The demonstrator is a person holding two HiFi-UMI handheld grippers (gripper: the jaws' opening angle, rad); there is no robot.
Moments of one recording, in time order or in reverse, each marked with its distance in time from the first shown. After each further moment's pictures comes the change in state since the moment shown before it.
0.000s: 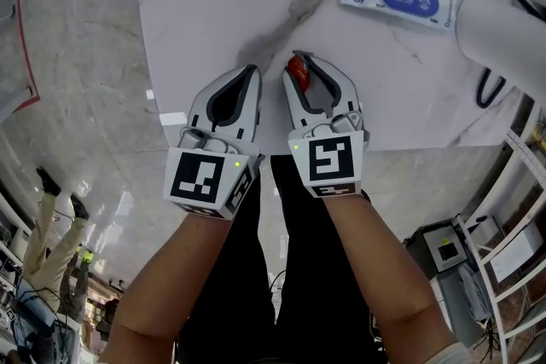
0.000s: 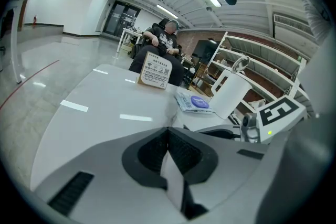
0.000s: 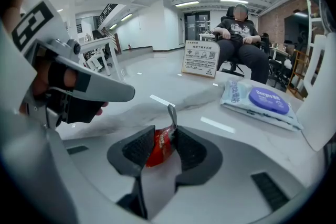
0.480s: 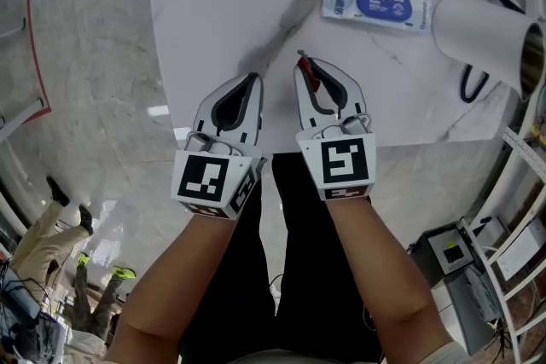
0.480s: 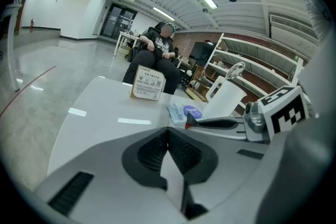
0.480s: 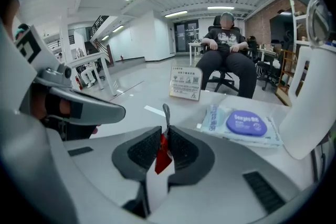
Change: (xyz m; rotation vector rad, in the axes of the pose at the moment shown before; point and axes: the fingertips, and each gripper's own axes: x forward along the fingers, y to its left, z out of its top) left arm -0.018 -0.022 0.036 0.022 -0.023 -0.009; right arm -0.042 -0.025 0.059 0.080 -0.106 -0.056
